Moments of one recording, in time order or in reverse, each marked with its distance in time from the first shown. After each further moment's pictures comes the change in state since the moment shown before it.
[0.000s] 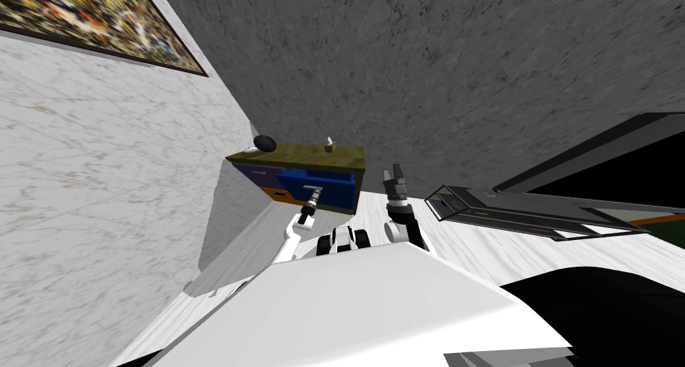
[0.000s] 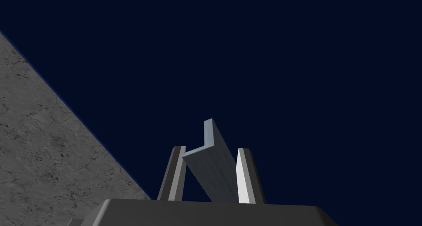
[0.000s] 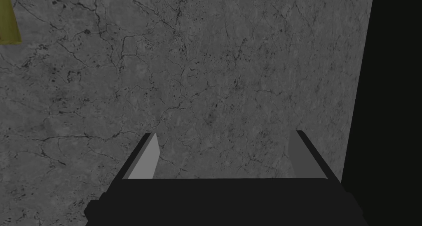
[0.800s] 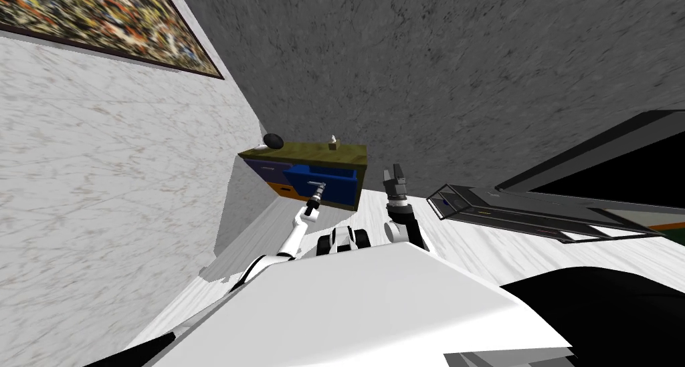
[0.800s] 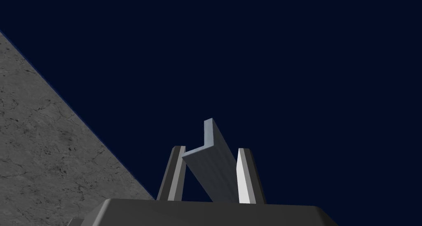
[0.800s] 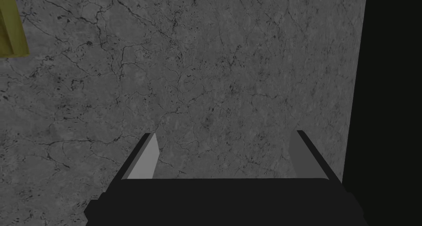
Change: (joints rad) left arm -0.205 -0.077 0.070 0.283 -0.043 -0.105 -0.025; right arm 0.000 0.000 0.000 0.000 0.000 0.000 0.000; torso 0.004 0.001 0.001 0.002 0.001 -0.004
